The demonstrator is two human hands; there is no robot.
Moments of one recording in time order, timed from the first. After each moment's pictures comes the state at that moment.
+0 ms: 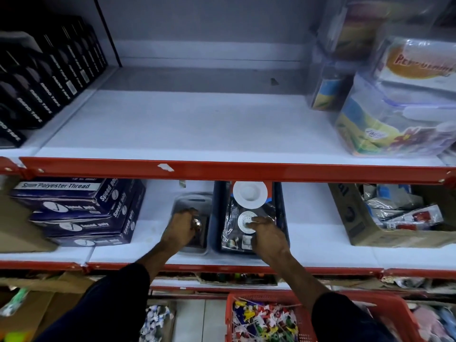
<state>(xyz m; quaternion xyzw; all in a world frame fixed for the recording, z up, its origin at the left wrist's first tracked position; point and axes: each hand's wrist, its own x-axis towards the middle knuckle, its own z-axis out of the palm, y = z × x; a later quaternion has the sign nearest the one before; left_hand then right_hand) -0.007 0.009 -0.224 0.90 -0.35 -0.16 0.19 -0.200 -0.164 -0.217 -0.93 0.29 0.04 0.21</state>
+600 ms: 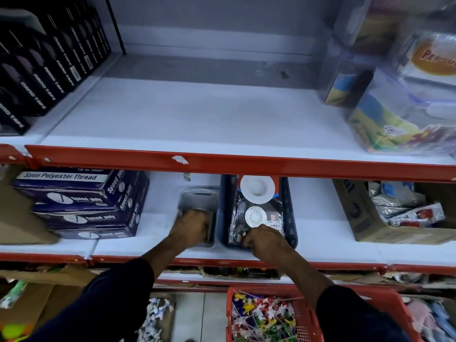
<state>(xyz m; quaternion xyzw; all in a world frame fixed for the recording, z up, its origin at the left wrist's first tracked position) -0.007 0.016 -0.226 0.87 -0.45 -0.19 0.05 -0.194 -0.141 -0.216 -0.95 0.21 0.13 0.19</state>
